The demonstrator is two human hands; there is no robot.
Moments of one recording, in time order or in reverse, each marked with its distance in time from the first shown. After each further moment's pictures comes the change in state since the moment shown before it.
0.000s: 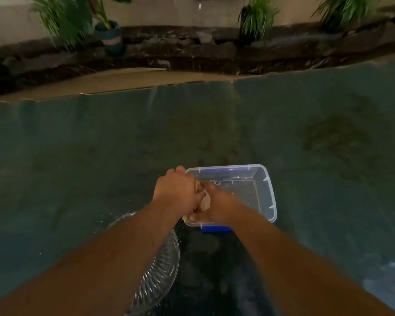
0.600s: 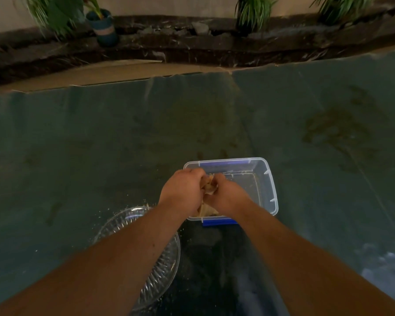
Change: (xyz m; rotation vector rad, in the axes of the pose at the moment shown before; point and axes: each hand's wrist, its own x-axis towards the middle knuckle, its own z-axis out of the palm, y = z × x) left_hand -0.016 0.013 -0.006 -0.374 0.007 0.010; right_hand 0.002 0.015 0.002 0.202 0.170 0.140
